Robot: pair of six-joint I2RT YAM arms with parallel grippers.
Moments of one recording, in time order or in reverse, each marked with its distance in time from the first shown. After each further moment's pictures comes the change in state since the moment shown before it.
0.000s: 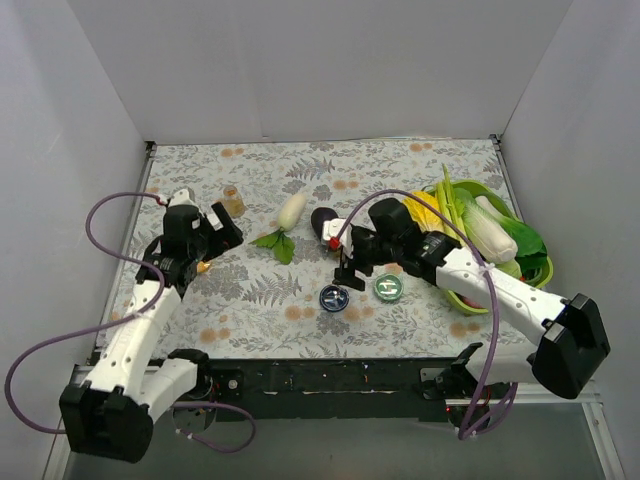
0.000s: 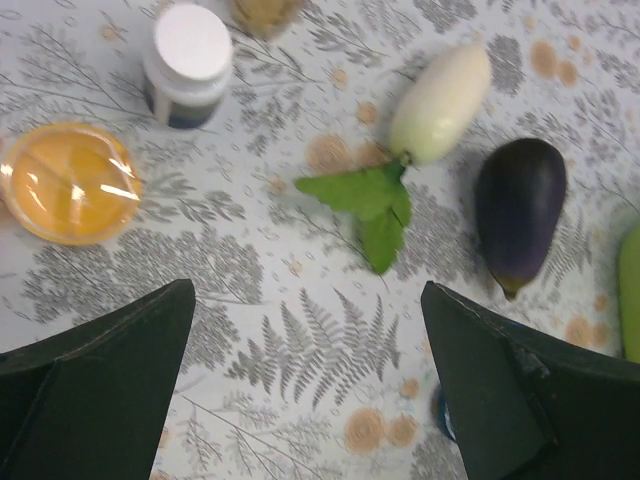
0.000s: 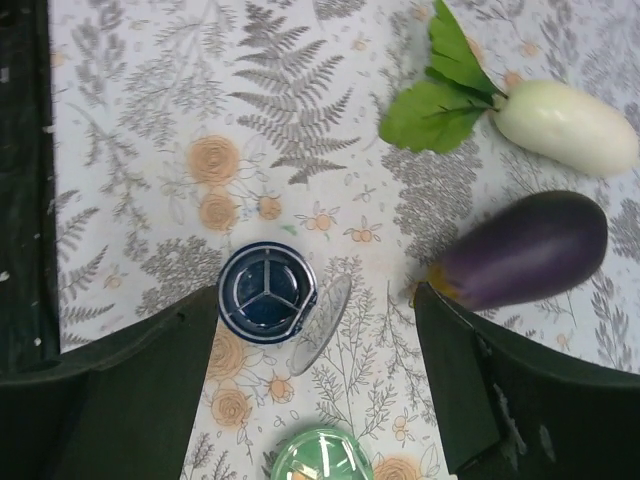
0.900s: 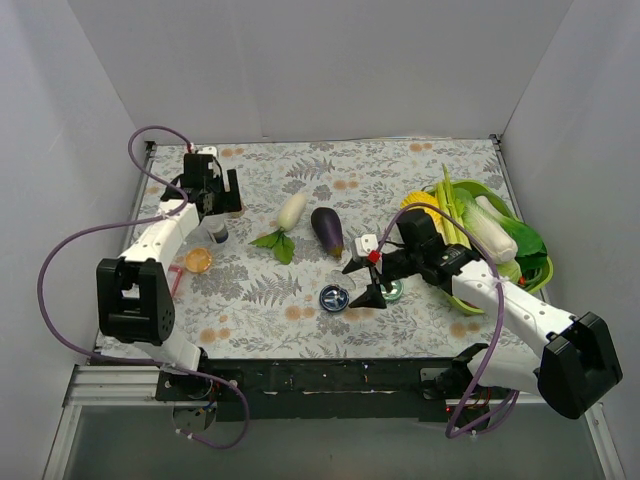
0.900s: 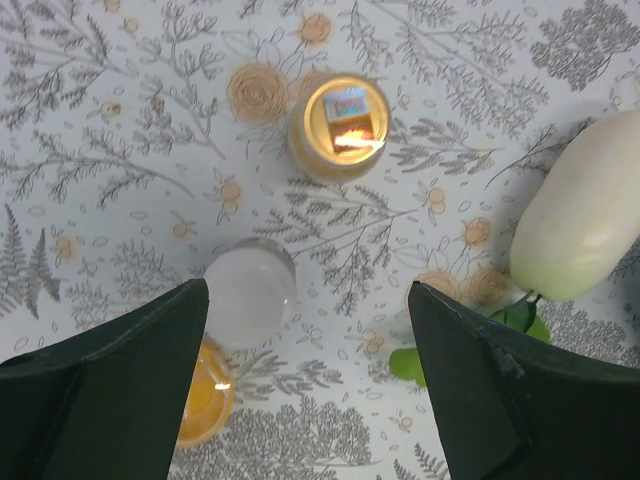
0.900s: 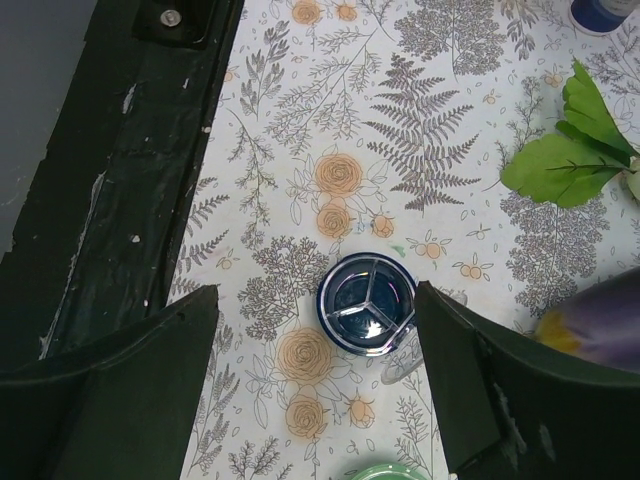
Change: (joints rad) left arm 0.119 0.657 0.404 0.071 -0.052 0.402; right arm -0.178 -0.098 -0.172 -0.012 -0.555 -0.152
